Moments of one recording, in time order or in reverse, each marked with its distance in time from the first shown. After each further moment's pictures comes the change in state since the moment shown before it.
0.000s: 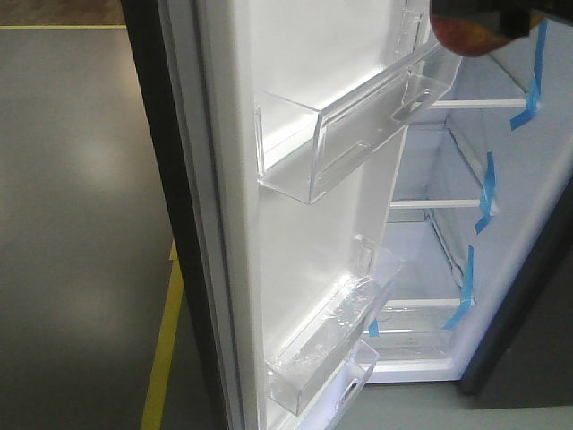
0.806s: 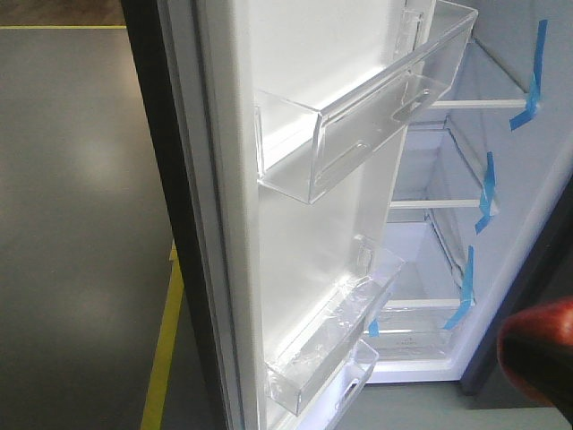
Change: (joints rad) left arm 0.000 0.000 0.000 0.000 0.000 0.000; right arm 0.000 -0.684 0.896 0.000 0.017 0.150
